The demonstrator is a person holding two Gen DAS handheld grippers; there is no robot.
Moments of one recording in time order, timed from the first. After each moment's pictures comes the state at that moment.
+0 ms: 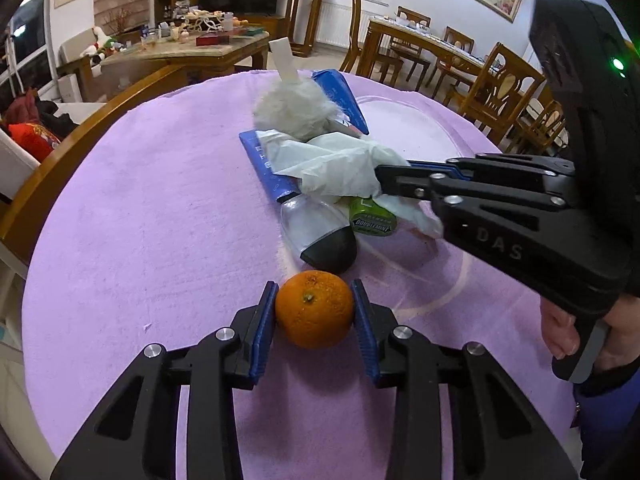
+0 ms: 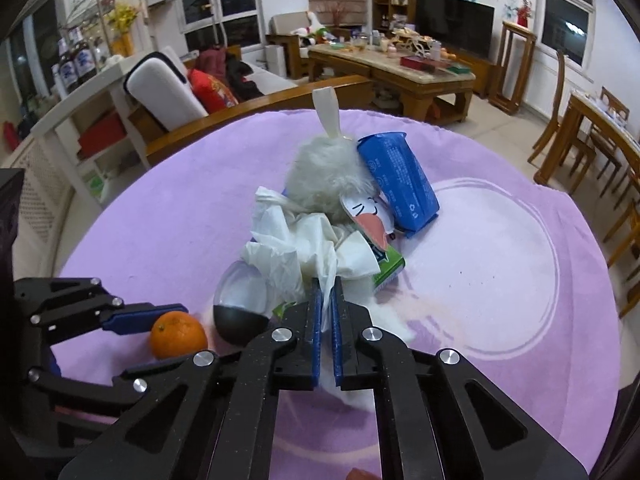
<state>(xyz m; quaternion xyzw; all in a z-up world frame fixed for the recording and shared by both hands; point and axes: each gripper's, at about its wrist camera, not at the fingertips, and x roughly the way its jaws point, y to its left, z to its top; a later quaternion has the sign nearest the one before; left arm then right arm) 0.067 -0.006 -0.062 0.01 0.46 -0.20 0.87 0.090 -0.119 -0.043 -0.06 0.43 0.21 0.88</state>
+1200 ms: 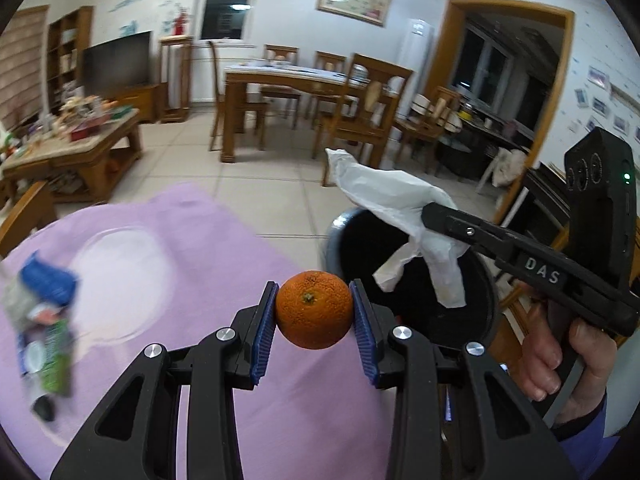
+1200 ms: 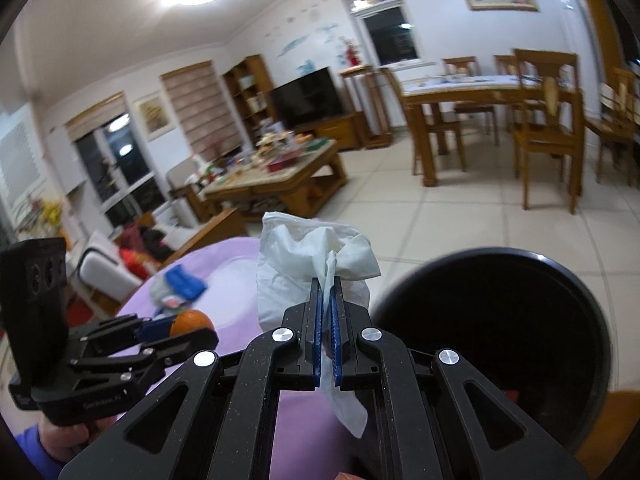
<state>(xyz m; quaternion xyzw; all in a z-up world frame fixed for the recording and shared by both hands) 0.024 -0.272 0.014 0.06 0.35 -0.39 0.85 -0.081 -0.486 0.030 0.18 0.27 0.01 0.95</state>
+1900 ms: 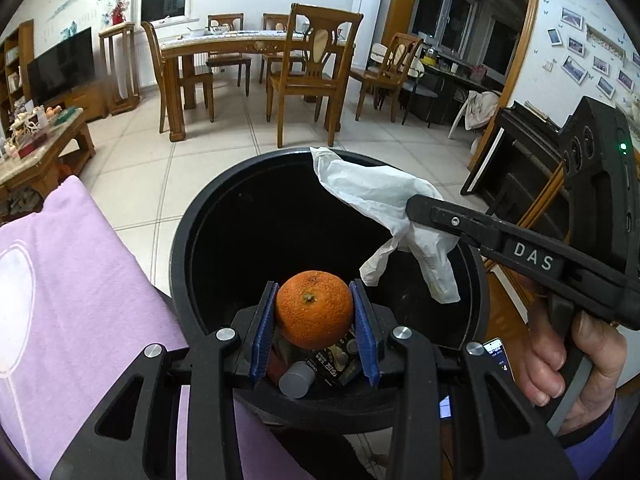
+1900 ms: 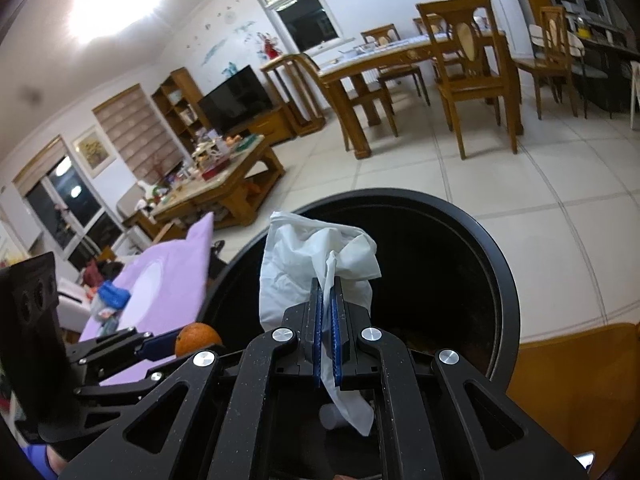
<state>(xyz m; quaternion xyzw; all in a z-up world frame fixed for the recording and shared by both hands) 0.004 -0.391 -0.043 0.13 0.39 -0.44 0.80 -0.132 -0.606 -0.049 0.25 0.30 -0.07 0.92</state>
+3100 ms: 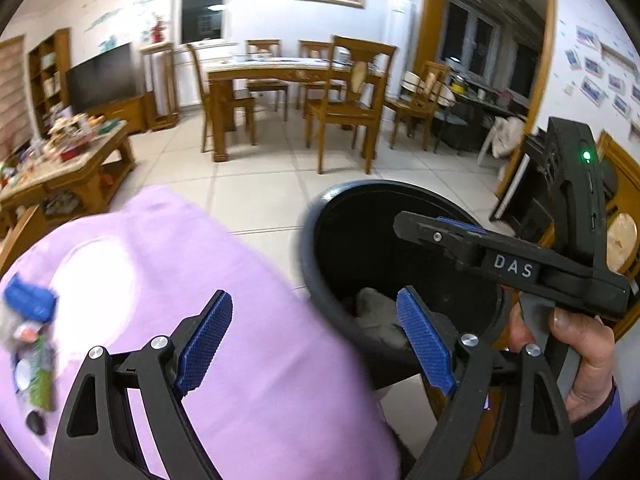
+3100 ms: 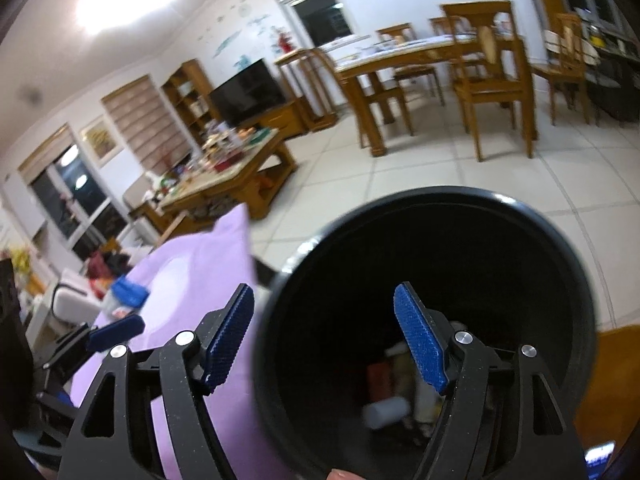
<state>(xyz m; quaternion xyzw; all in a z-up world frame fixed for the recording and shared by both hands) 0.019 -0.286 0.000 0.11 0.34 -0.38 0.85 -0.072 -0.508 -0.022 0.22 0.31 -0.04 0.92</state>
